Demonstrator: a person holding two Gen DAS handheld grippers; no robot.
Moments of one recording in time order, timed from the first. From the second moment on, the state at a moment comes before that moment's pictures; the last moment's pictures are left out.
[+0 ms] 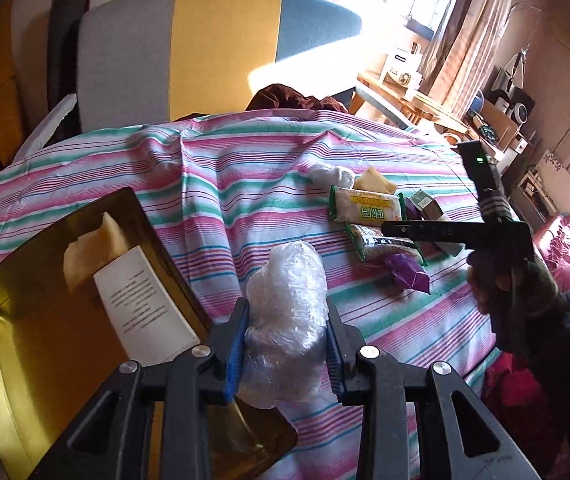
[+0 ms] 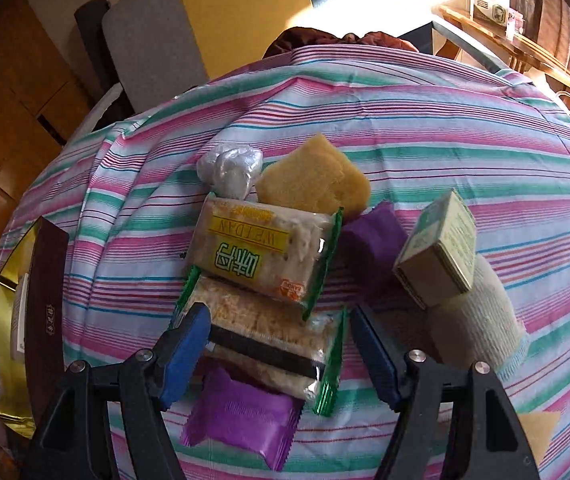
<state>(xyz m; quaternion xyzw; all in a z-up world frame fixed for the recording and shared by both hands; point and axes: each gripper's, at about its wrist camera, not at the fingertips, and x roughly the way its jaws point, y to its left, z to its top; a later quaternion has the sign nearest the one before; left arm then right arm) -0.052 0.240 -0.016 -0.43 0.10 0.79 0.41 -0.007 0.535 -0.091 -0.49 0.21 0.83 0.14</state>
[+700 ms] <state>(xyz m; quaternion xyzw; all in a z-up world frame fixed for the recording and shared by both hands) -0.049 0.104 -0.027 -0.46 0.01 0.82 0.33 0.033 0.451 -0.062 -0.49 0.18 0.85 0.10</state>
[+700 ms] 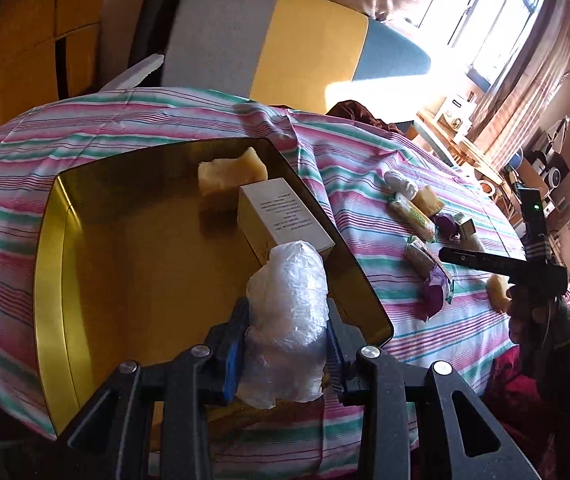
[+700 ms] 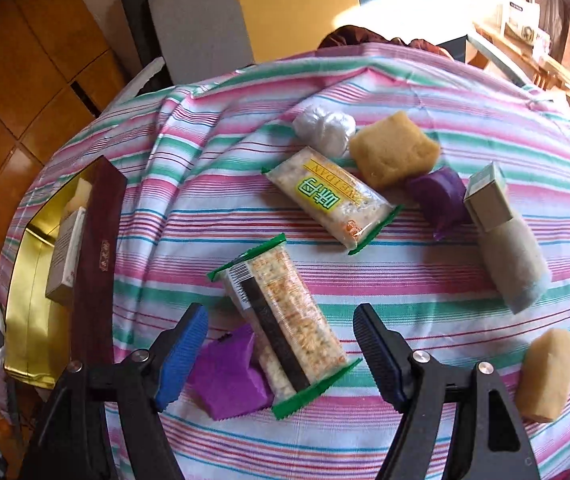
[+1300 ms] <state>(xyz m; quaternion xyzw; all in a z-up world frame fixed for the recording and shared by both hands) -0.055 0.040 -0.026 -0.46 -0.03 0.85 0.27 0.033 0.393 -0.097 -0.52 0.08 0.85 0.06</state>
